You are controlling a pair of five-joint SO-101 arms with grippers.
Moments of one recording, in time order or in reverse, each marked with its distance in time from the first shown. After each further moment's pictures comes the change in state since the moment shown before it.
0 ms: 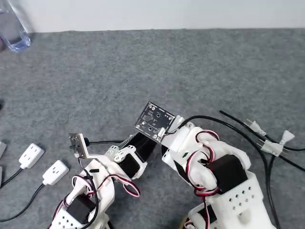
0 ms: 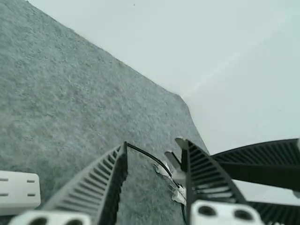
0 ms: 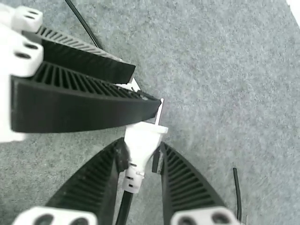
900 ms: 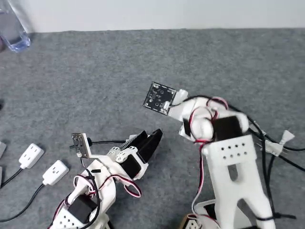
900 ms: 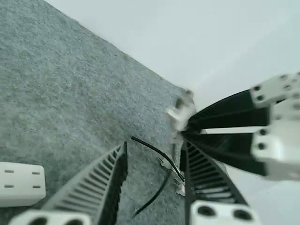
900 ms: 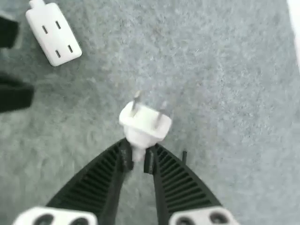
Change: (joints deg) left arm 0.2 0.0 0.7 0.4 0.0; right arm 16.5 22.1 -11.3 -2.3 26.9
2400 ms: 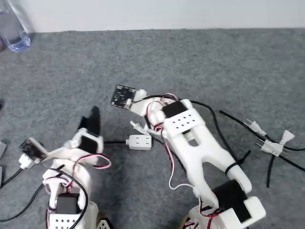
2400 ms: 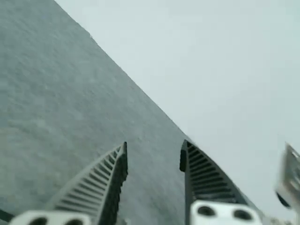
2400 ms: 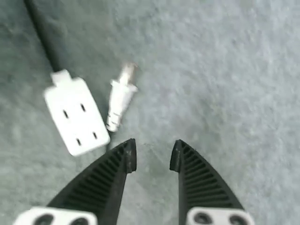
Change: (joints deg) left arm -38.9 0.0 0.0 1.1 -1.3; right arm -14.9 26.6 4.8 -27.3 -13.0
